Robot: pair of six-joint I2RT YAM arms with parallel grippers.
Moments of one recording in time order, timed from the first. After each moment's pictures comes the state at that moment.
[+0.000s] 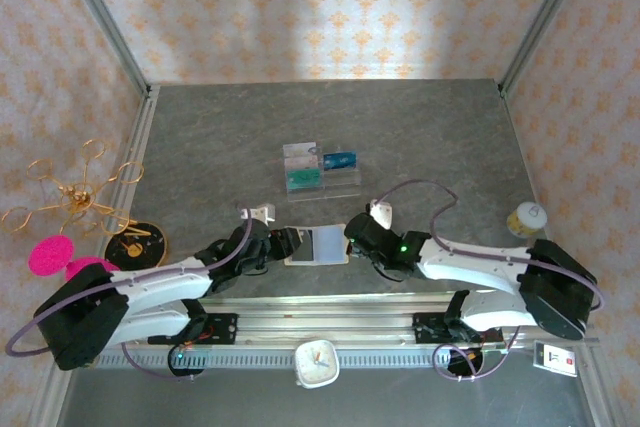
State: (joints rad) left arm -0.76 1.12 0.25 0.25 -0.04 -0.98; right arm 1.01 1.27 0.58 -0.31 0.35 1.05
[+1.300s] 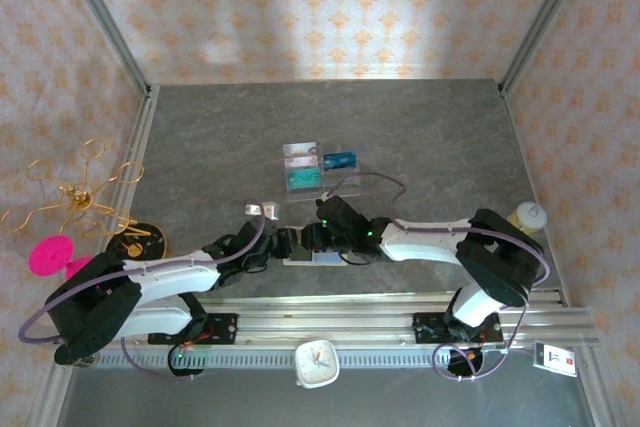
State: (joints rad) left arm -0.76 1.21 0.30 0.18 -0.13 -0.81; right arm 0.99 1.59 0.76 0.03 -0.09 0.86
